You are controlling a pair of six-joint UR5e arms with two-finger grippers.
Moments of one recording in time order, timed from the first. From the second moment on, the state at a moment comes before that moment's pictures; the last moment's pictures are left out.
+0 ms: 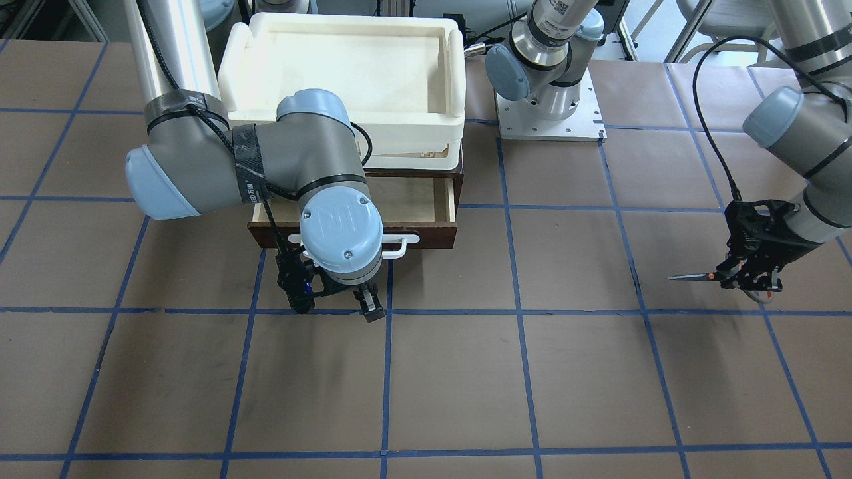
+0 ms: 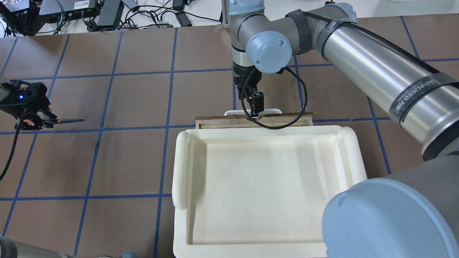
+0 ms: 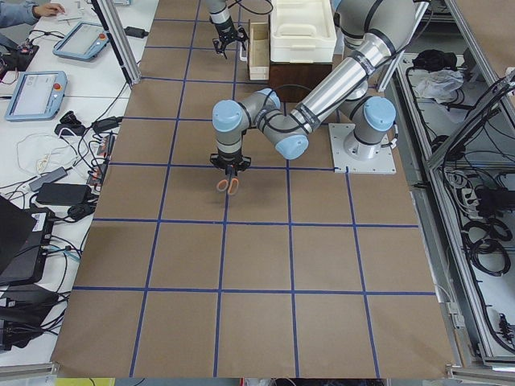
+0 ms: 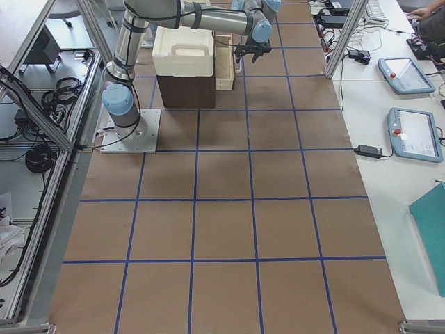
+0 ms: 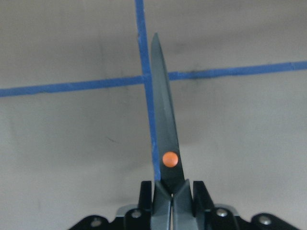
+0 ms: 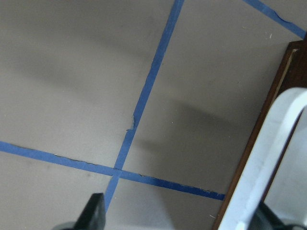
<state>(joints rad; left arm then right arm) -0.99 -1.82 -1.77 -1.14 1.53 2.23 1.87 -1.03 1.34 -1.62 -1.51 1.49</state>
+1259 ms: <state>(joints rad) -1.55 -1.73 -1.50 -1.44 1.53 1.50 1.85 -0.97 1.27 -1.63 -1.51 1.44</state>
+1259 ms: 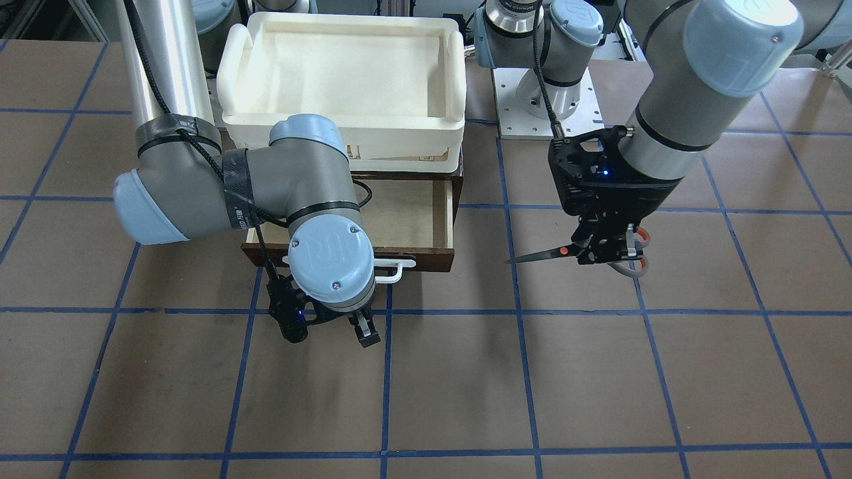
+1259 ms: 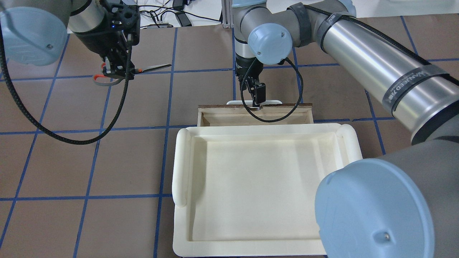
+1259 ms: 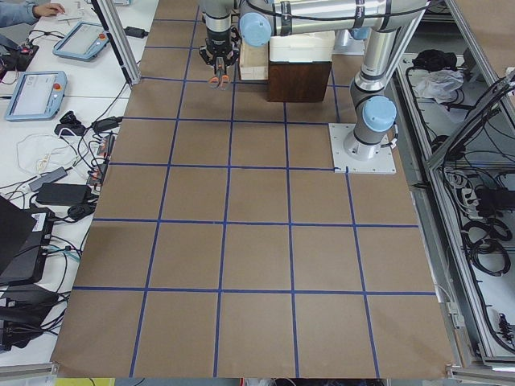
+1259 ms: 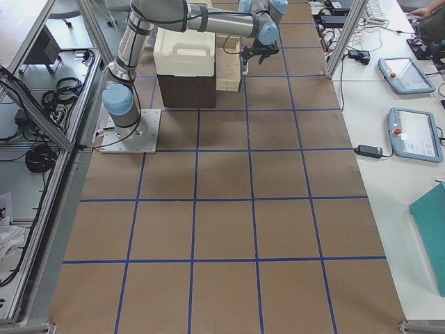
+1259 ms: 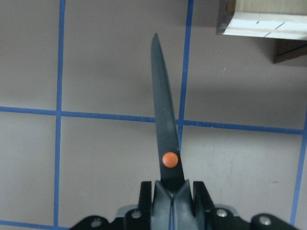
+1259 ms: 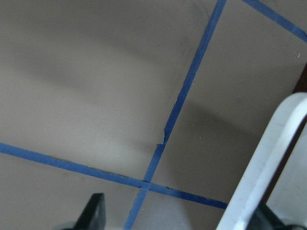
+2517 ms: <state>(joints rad) -1.66 -1.73 -1.48 -1.54 1.56 1.31 1.83 -0.93 1.21 -1.66 -1.51 1.39</state>
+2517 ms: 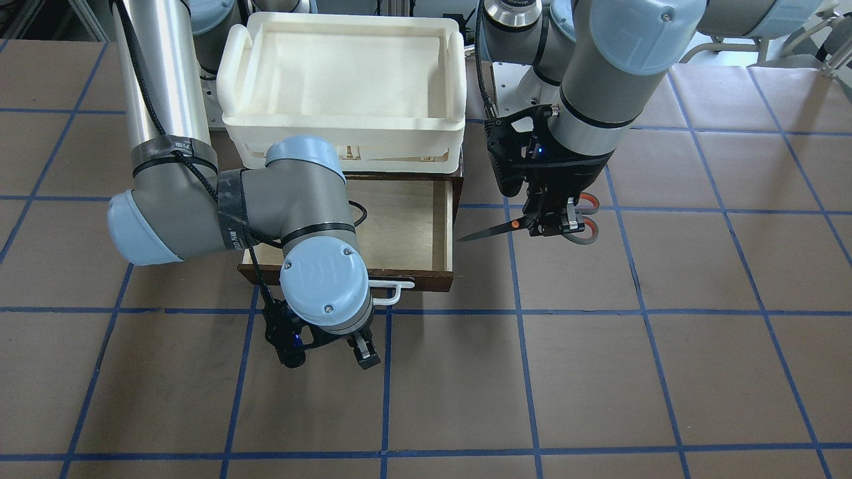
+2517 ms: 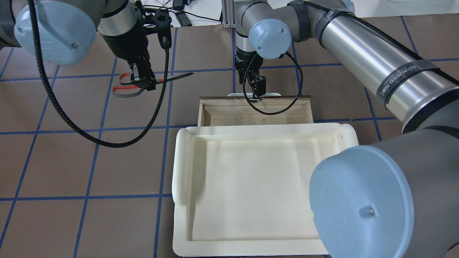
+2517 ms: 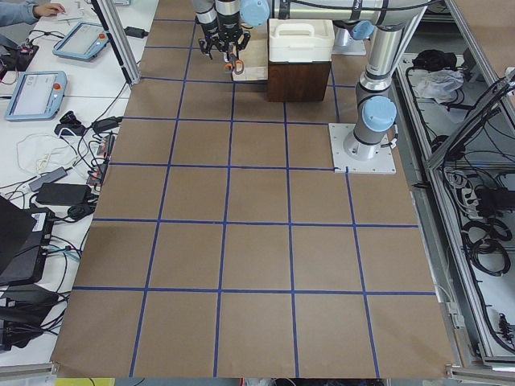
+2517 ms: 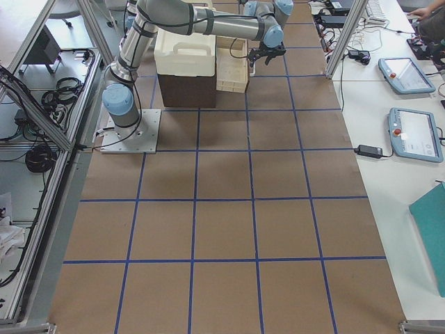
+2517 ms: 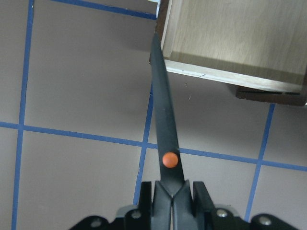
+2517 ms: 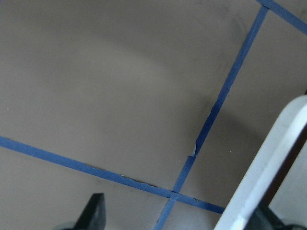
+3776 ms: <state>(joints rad) -1.67 -1.74 -1.48 -1.52 1.56 1.30 1.82 -0.96 1.23 -1.66 -1.49 1.37</state>
